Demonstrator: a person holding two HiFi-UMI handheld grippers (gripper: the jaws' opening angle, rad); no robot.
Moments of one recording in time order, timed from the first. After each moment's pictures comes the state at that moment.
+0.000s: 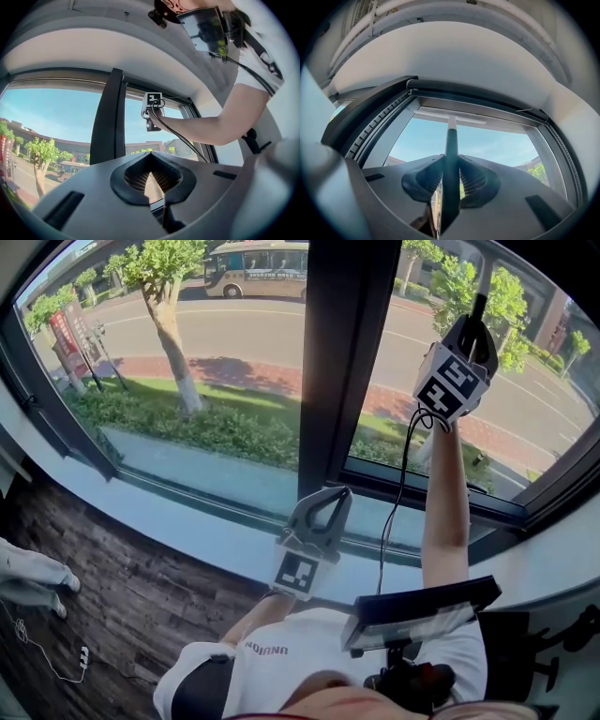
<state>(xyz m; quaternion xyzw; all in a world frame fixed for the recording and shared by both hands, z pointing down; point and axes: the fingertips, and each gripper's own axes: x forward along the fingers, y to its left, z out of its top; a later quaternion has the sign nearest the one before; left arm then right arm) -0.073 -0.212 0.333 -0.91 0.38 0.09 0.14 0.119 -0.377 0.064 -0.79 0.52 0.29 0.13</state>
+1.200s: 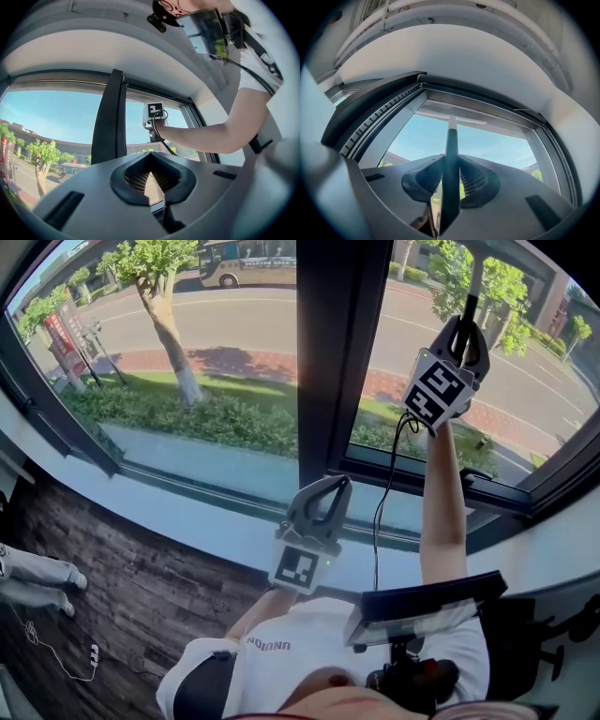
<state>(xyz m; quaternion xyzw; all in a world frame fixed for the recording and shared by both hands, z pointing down) -0.077 -0.210 0.328 -0.90 0.39 0.09 0.15 0.113 -0.371 0.104 -0.81 0.50 0.30 0.10</state>
